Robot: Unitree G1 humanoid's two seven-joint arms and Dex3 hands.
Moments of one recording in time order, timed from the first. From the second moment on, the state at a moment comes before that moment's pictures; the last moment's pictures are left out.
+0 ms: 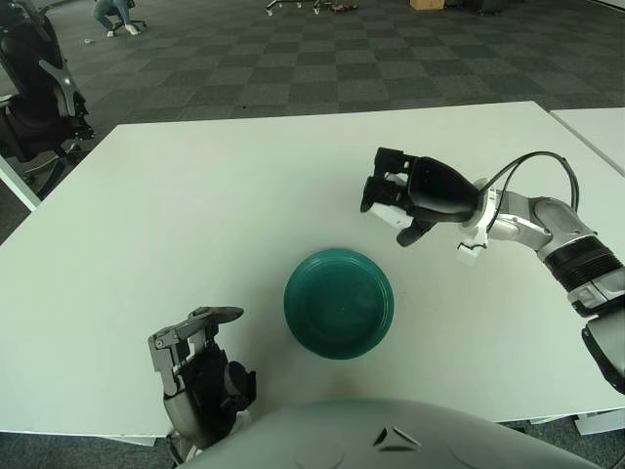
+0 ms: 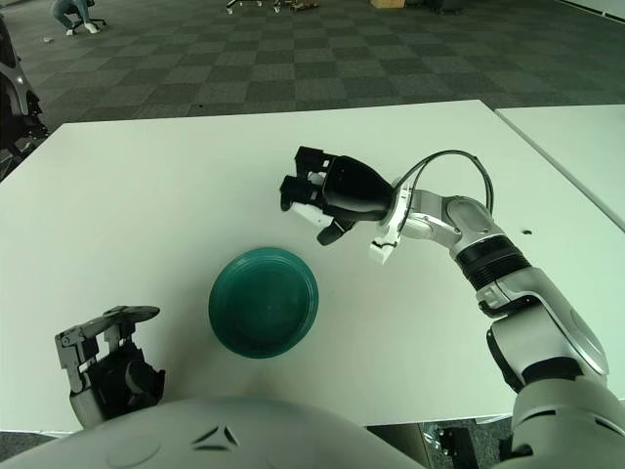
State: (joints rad) left arm 0.54 -0.15 -0.18 0.45 -0.31 -1.34 0.02; right arm -0.62 -0.73 0.55 0.30 -0.80 -1.10 -0.30
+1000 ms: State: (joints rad) left arm 0.53 -0.15 -0.17 0.47 -0.31 -1.36 -0.02; right arm -0.54 -0.59 0.68 0.21 -1.30 -1.13 -0.58
